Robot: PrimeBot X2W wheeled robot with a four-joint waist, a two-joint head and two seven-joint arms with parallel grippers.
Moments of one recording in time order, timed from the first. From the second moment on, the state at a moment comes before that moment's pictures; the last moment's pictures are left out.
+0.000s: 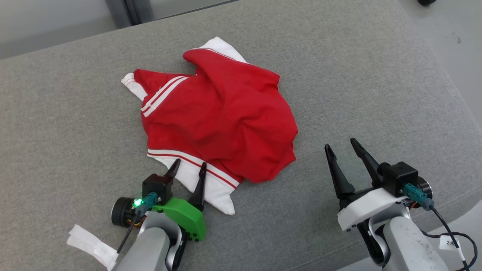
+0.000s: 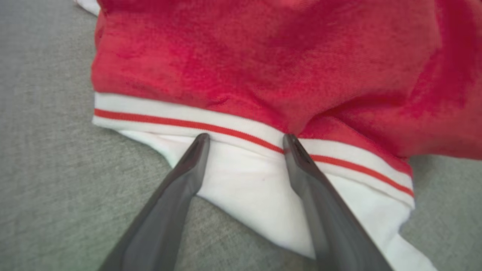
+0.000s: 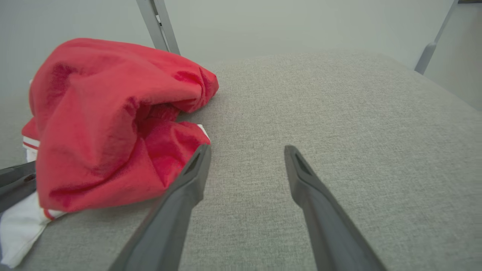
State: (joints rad) left arm -0.39 0.05 -0.44 0.73 -0.35 -0.08 -0.28; right arm -0.26 -0.05 0.14 0.34 0.20 0.13 -0.26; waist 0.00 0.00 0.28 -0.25
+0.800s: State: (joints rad) left arm -0.48 0.06 -0.40 0.45 -0.30 -0.09 -0.26; right arm -0.18 -0.05 0.10 0.37 0.19 0.13 -0.26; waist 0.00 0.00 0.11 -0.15
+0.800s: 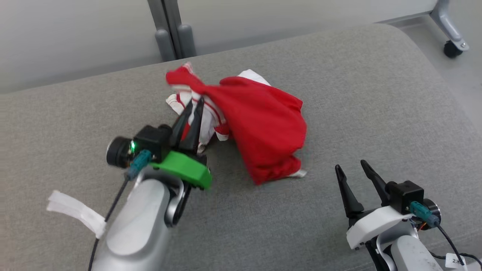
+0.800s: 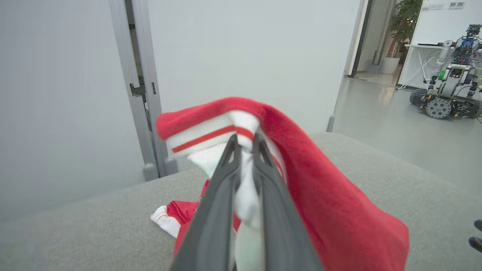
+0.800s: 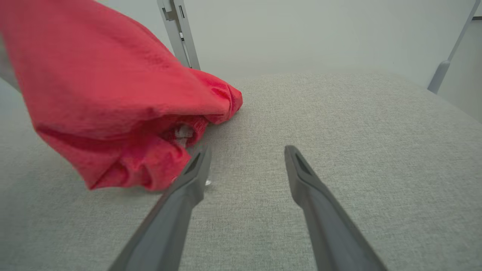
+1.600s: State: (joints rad) left arm -0.99 0.36 -0.02 0.46 -0.28 -0.04 -0.26; right arm -0.16 -0.05 0.07 0.34 0.19 0.13 -0.26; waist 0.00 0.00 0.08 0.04
